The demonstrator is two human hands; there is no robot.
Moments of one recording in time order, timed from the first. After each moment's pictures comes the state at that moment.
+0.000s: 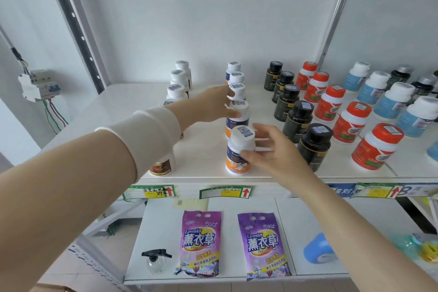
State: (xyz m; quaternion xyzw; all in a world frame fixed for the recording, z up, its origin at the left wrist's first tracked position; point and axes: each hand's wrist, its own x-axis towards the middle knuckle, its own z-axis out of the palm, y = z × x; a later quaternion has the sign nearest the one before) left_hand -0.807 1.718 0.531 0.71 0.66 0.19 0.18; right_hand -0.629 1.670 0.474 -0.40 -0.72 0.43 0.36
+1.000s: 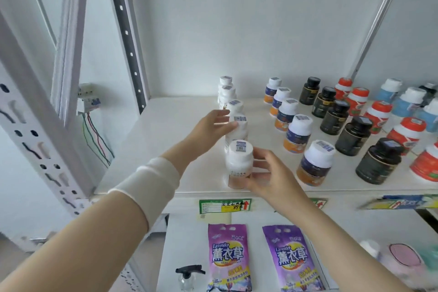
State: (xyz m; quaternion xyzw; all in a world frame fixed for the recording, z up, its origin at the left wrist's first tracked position) left_hand -0.946 1.669 0.484 0.58 0.58 0.44 0.36; right_hand -0.764 1.619 0.458 -0.43 -0.73 0.41 0.34
